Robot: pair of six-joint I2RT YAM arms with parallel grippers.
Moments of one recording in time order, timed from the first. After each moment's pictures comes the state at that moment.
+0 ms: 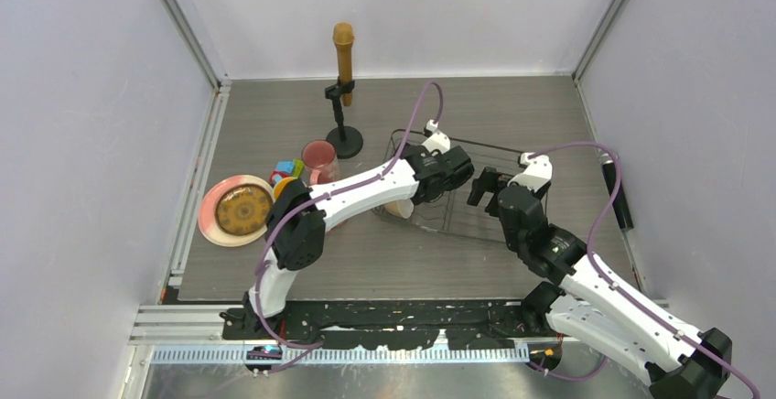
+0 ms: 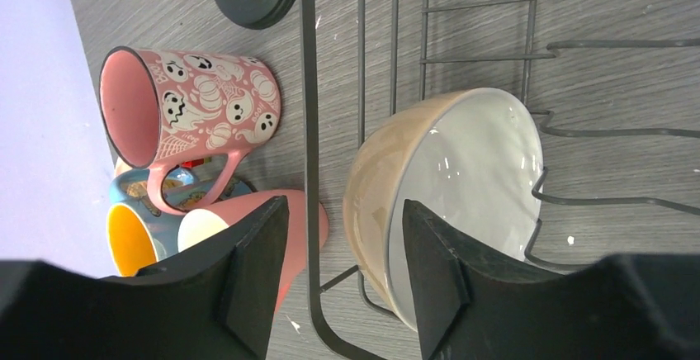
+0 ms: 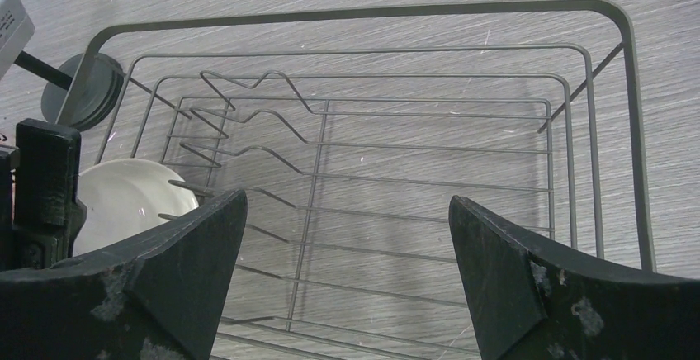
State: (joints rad) left arm -1.04 2.05 1.85 -1.11 -0.84 -0.49; right arm 0.69 0.71 0.56 -0.29 0.68 0.55
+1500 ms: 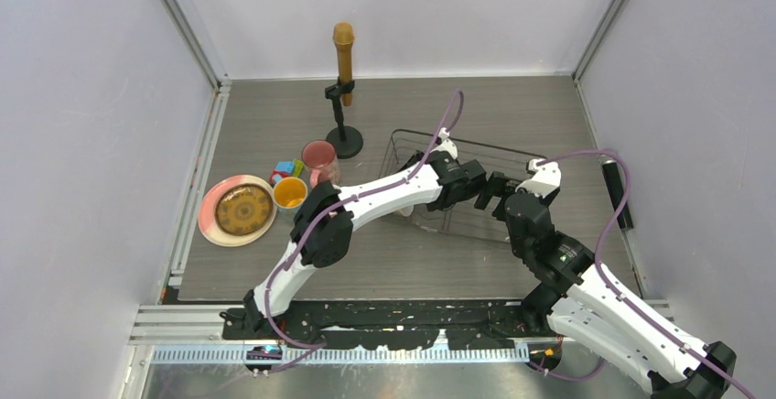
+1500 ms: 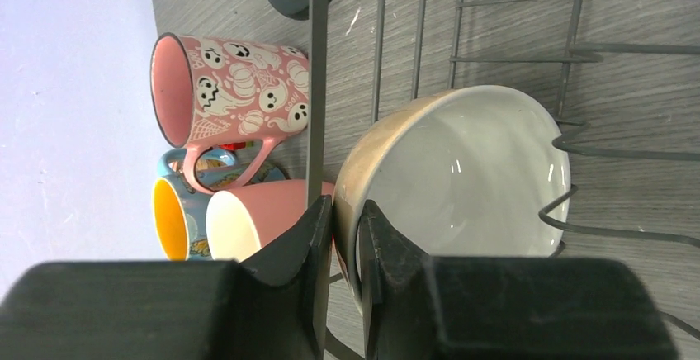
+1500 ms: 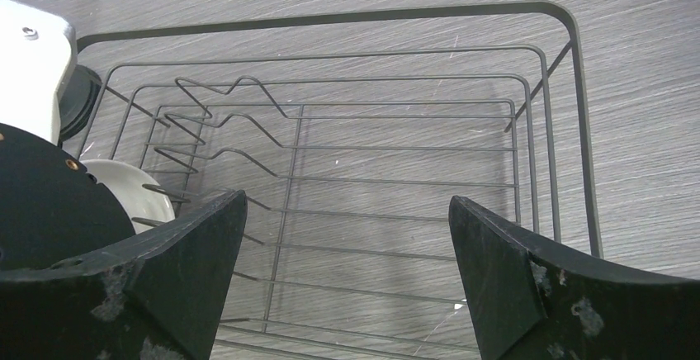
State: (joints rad) left arm -1.09 2.24 2.04 -1.36 -0.99 -0.64; right arm 0.69 0.61 0.53 -0.32 0.72 0.53
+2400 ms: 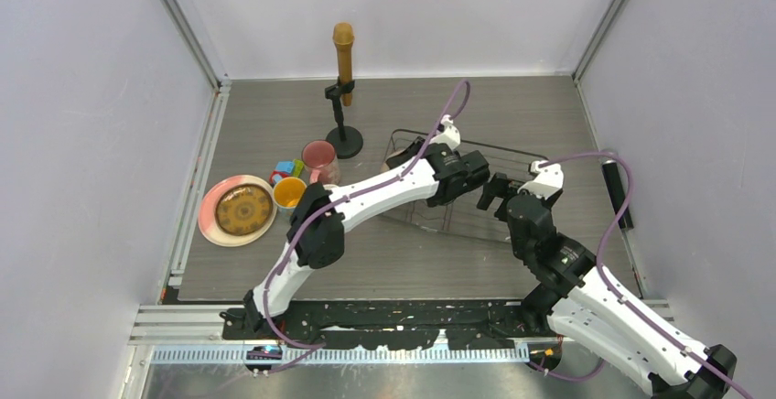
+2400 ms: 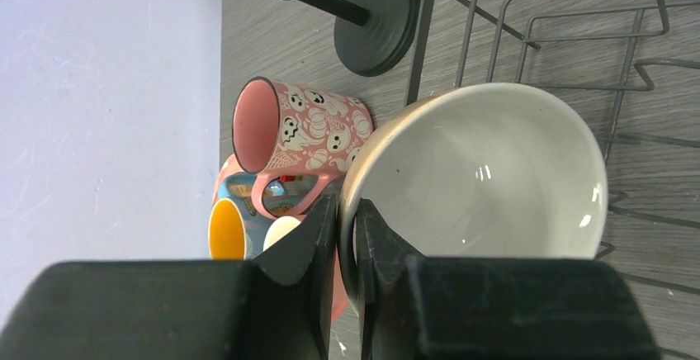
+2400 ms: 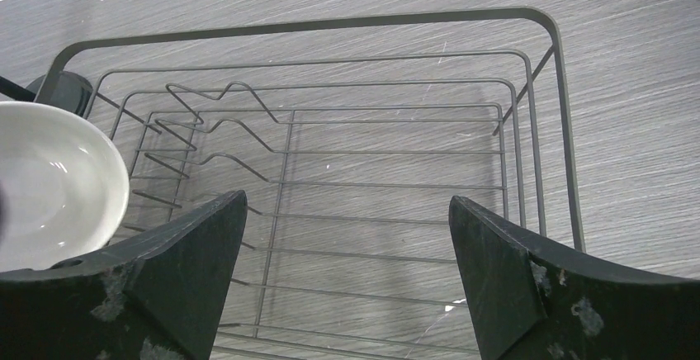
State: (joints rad) left arm -1.09 2.24 2.15 -1.42 -1.16 -0.63; right arm 0.69 0.59 0.52 -0.32 0.75 0.51
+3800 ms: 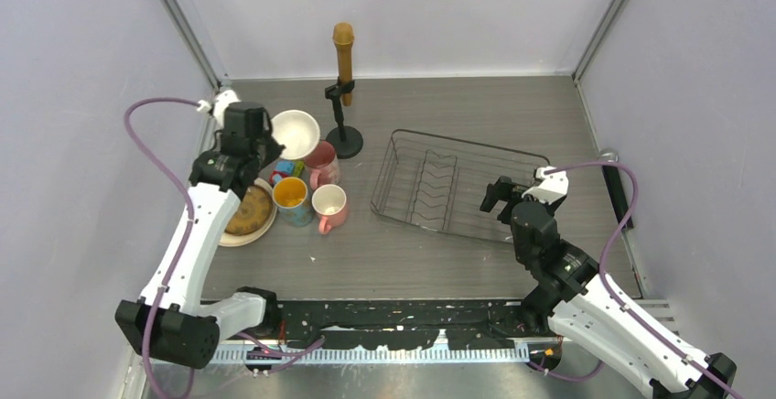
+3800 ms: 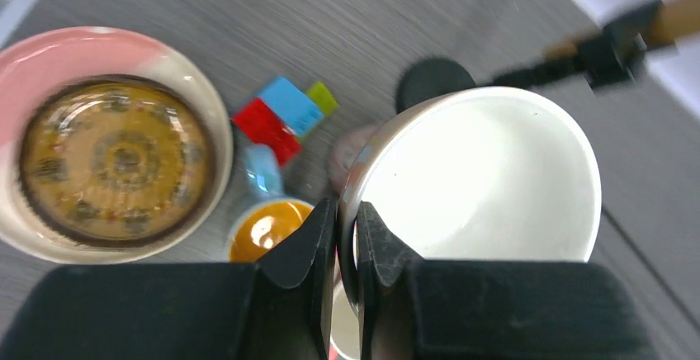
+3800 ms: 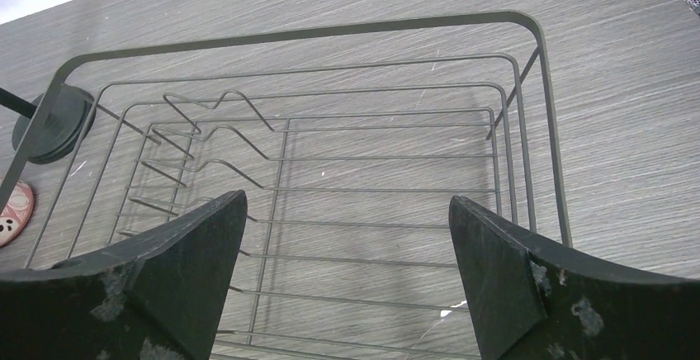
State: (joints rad) left arm -0.25 1.15 1.23 -0.73 -0.36 -0.68; right arm 0.69 0.54 0.46 -0.29 0.77 0.50
